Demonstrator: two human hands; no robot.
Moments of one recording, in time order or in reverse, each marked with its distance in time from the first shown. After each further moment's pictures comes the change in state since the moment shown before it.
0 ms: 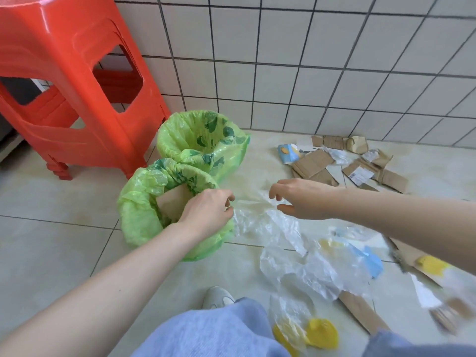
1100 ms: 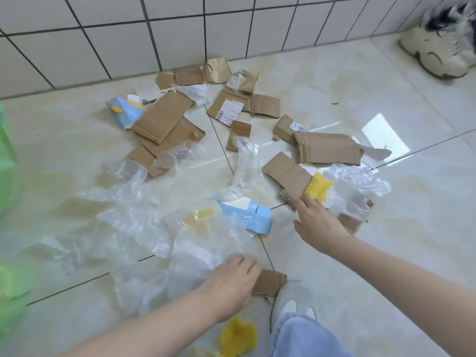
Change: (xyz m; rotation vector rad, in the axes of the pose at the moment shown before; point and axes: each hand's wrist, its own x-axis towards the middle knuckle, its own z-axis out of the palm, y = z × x) left_hand 0.003 0.206 0.309 0.228 -0.677 0.938; right_hand -0.196 0.214 0.272 0.175 0.036 0.866
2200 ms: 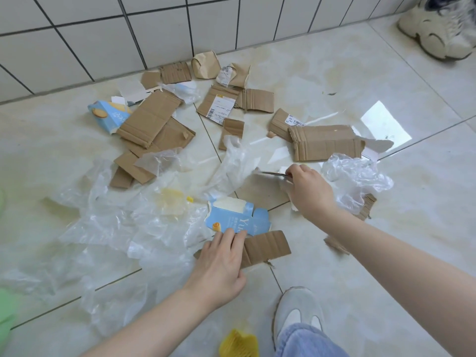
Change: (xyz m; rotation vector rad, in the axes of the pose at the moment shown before) left_hand 0.014 -0.019 -0.024 -0.150 0.231 -0.284; right_hand 0.062 0.005 -0.015 0.214 0.314 0.171
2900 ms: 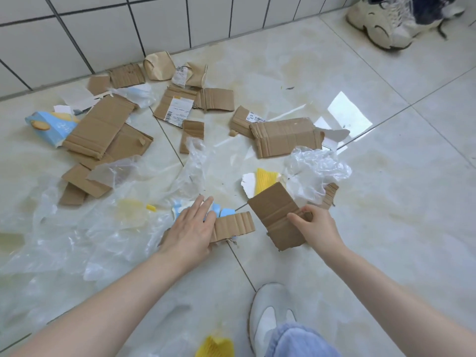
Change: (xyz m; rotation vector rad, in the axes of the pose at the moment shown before) left_hand 0.070 -0.018 -0.004 0.259 -0.035 0.118; right_hand -0.093 0.058 -0.009 0.740 -0.092 0.626
